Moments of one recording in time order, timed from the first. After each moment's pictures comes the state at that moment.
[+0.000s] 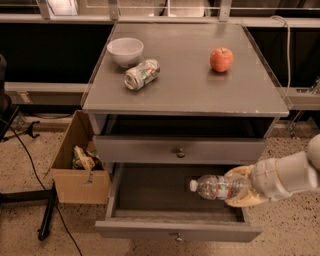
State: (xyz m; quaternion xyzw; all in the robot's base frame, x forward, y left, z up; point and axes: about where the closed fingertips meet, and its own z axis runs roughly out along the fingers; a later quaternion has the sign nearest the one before) arm 0.427 -0.210 0.674 -0.66 0.68 0.16 0.30
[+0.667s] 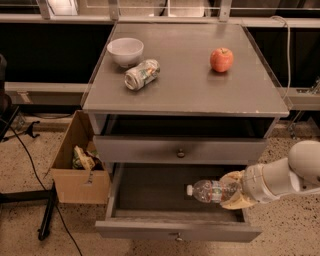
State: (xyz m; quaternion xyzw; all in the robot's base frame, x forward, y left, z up) arm 0.440 -0.207 0.624 -0.66 0.69 0.13 0.27
